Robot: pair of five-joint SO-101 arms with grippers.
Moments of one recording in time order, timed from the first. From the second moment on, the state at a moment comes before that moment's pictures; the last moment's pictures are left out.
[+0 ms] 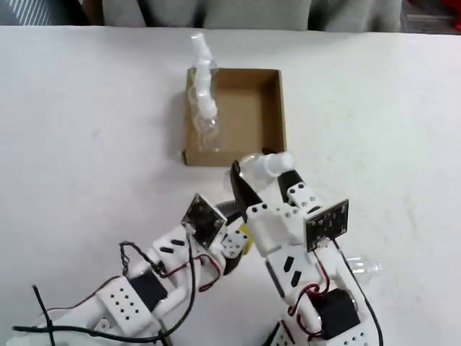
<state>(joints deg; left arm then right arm) 43.9 -64.3 93.2 -3.6 9.2 -27.7 -102.8 79.6 30.9 -0.1</state>
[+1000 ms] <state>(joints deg) 37.2 -75.9 96.1 2.1 9.2 -24.4 -73.7 55.8 42.5 3.7</state>
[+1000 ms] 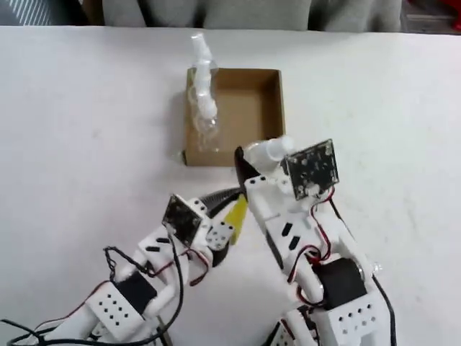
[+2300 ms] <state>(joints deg) 32.0 -75.9 96.1 -0.5 3.0 -21.5 -61.5 44.3 52.8 9.9</state>
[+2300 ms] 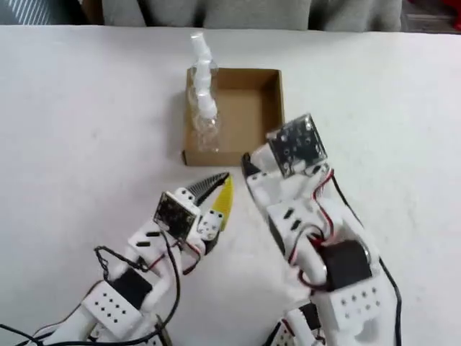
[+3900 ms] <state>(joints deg) 9.5 -76.0 97.6 22.8 -6.7 -11.7 15.2 1.1 18.2 9.6</state>
